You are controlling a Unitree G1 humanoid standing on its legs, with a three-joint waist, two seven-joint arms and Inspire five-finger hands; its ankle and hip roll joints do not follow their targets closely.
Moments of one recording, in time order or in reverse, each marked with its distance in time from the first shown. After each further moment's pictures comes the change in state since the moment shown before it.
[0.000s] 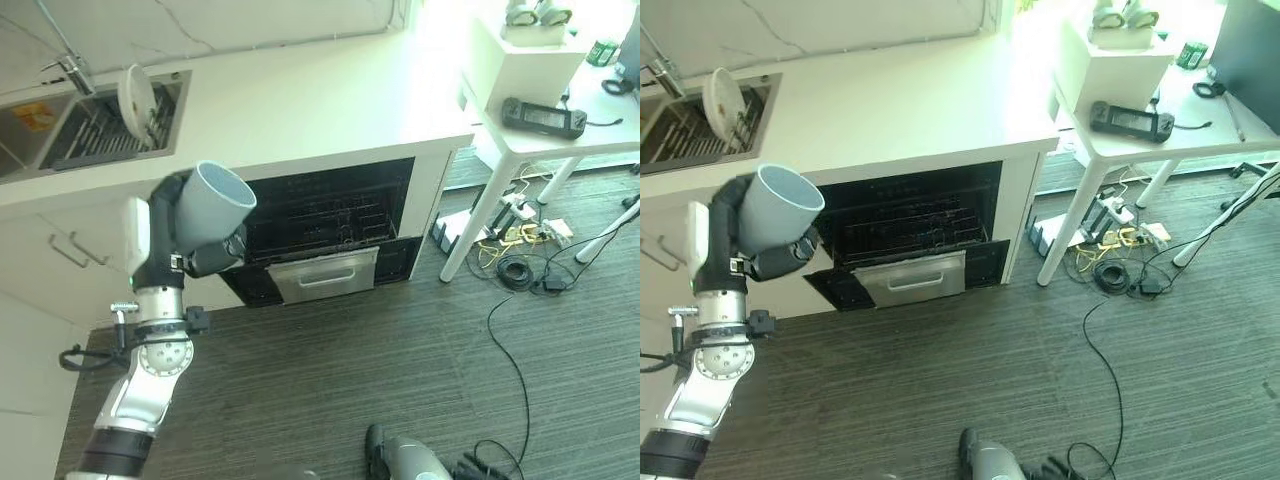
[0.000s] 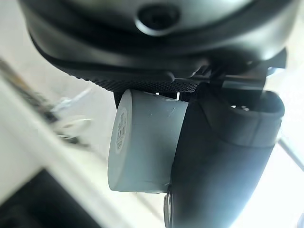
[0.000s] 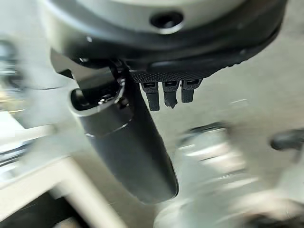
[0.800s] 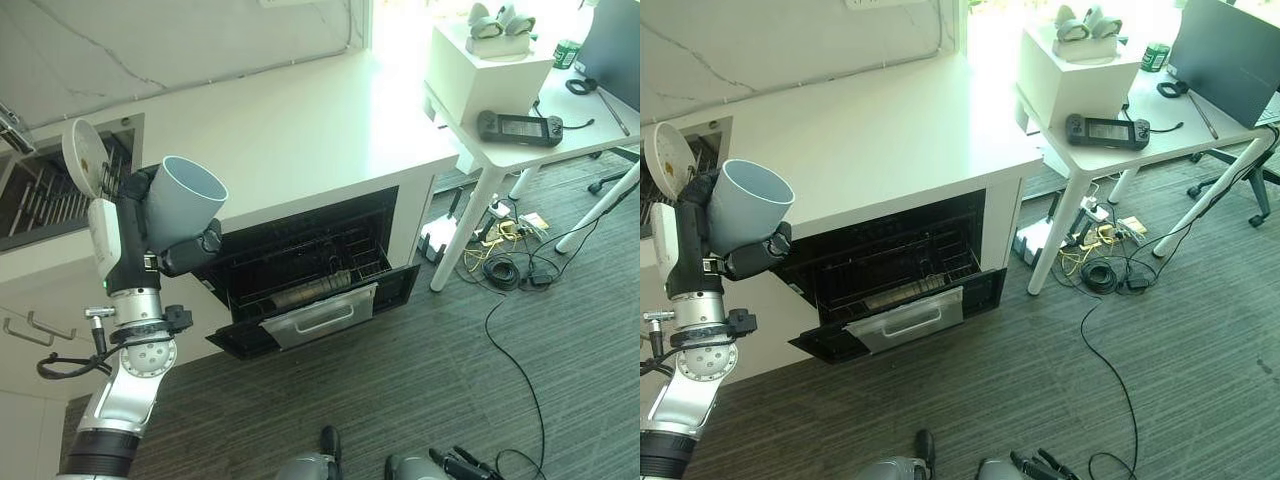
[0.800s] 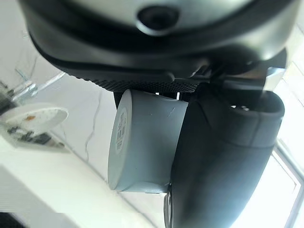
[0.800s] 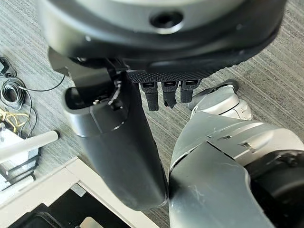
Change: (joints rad) left arm 0.038 -0.023 0.050 0.036 -0.040 -0.032 -0.001; right arm 0.029 0.033 -0.027 0.003 -0.016 0.044 0.007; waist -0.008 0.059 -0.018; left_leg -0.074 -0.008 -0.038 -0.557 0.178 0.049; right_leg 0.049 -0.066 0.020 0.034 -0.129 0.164
